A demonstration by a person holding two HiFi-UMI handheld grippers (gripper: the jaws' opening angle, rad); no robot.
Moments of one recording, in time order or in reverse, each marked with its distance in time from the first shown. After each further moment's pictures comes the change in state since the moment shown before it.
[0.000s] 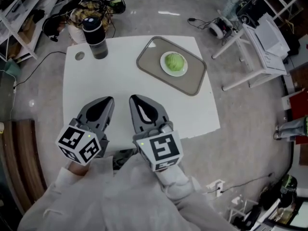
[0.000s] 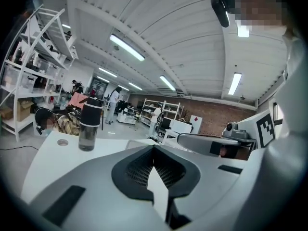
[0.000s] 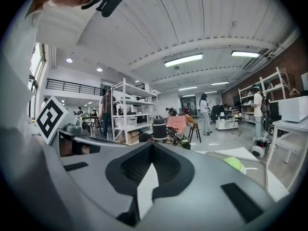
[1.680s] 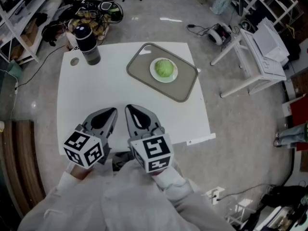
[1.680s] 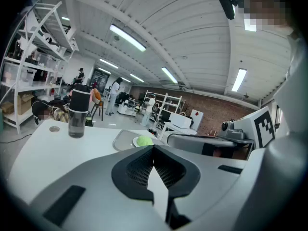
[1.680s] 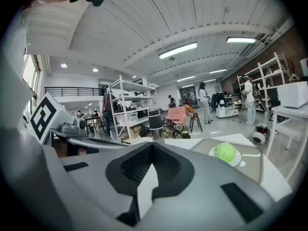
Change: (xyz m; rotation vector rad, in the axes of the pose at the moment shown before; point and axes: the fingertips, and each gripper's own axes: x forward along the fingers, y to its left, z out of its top) left arm 0.048 -0.063 -0.029 -0.041 0.098 0.011; right arm -0.034 -0.051 -0.035 0.104 0.123 0.030
